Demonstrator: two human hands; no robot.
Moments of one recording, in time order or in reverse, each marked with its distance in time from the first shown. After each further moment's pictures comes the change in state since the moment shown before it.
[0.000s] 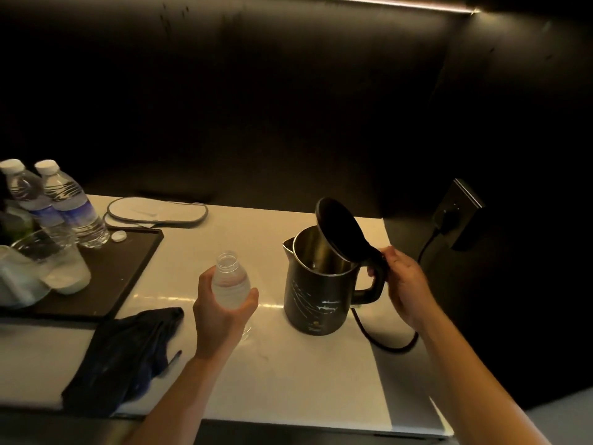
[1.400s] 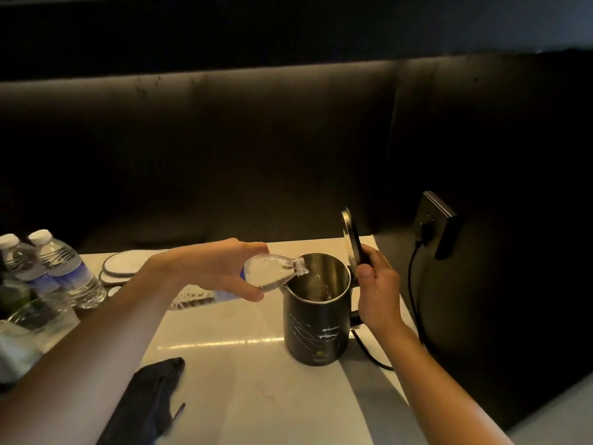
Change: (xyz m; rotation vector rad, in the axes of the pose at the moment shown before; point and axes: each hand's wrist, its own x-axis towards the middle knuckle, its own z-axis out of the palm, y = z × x) left_hand 0.151 0.149 0.008 0.866 -1.269 0.375; right_hand 0.007 -0.014 0.049 -0.176 0.401 -0.318
